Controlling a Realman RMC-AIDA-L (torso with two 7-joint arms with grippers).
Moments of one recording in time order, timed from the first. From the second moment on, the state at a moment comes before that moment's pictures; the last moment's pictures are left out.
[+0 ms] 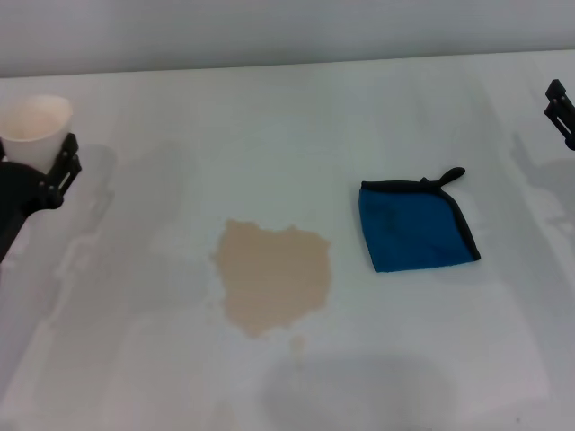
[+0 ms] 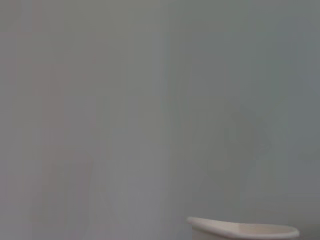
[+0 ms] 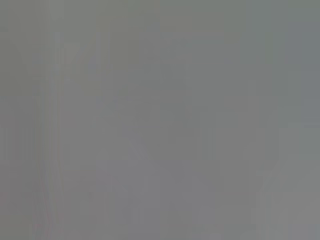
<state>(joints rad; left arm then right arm) -0.49 -2.08 2.84 0.07 -1.19 1.18 -0.20 0.36 2.03 -1.29 -0.05 -0.17 -1.19 0.36</state>
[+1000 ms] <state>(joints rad) -0.53 -2.09 2.84 0.15 -1.19 0.91 -0.19 0.37 2.03 -1.31 -0.05 -0.17 -1.19 0.36</state>
